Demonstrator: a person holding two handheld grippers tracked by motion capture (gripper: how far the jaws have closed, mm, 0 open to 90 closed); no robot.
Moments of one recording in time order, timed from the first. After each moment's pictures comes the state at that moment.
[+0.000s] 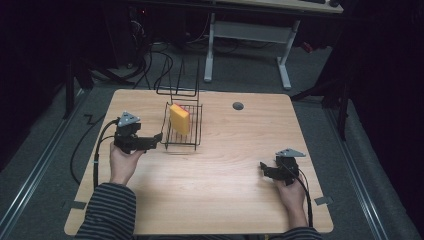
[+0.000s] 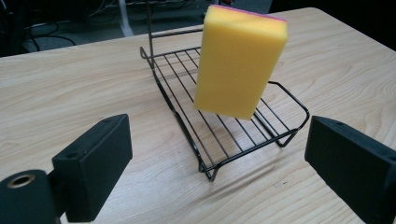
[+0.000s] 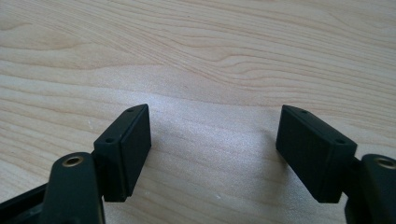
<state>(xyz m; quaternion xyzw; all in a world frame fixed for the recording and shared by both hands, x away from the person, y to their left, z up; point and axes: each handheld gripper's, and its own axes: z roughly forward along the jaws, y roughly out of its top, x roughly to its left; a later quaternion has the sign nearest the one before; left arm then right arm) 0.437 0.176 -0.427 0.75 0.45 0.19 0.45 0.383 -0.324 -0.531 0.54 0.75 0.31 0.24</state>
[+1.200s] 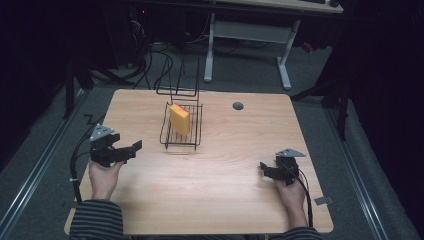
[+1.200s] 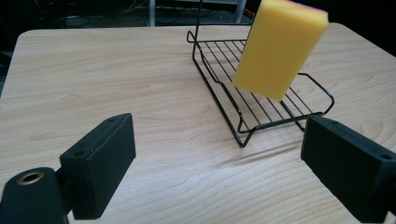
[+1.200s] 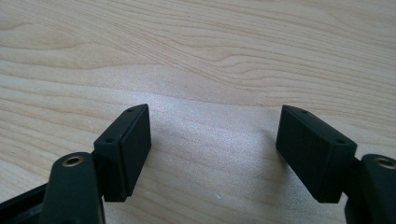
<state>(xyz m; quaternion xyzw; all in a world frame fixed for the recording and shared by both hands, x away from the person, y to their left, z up) 0.402 0.229 -0.440 0.71 0.50 0.20 0.46 0.383 -0.323 -0.531 0.54 0.75 0.31 0.24</state>
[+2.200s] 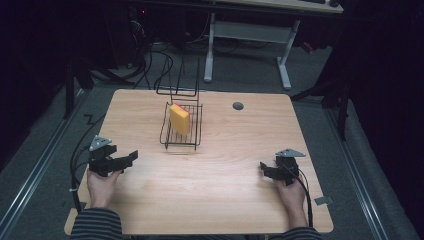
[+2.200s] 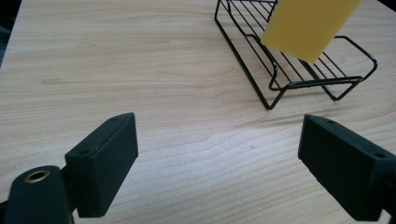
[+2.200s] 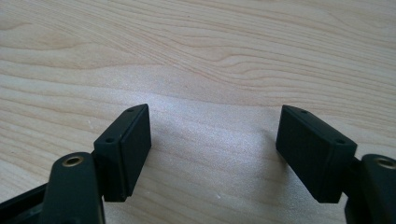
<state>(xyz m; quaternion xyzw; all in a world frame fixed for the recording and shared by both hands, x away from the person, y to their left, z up) 0.395 0.241 -0.478 0.71 0.53 0.19 0.42 0.383 -0.323 -0.531 0.54 0.75 0.31 0.24</state>
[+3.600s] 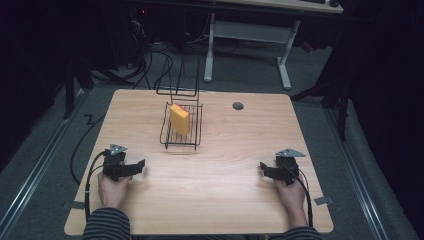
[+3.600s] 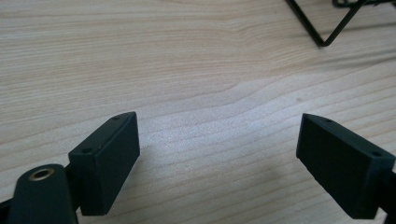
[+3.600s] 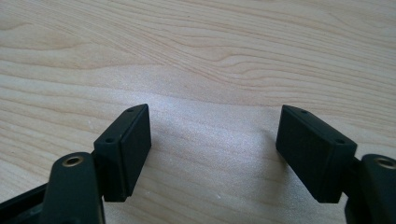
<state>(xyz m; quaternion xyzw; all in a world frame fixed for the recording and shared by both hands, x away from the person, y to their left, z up) 0.409 0.222 -0.530 0.74 0.54 0.19 0.34 0.383 -0.323 -0.531 0.54 0.75 0.31 0.24</state>
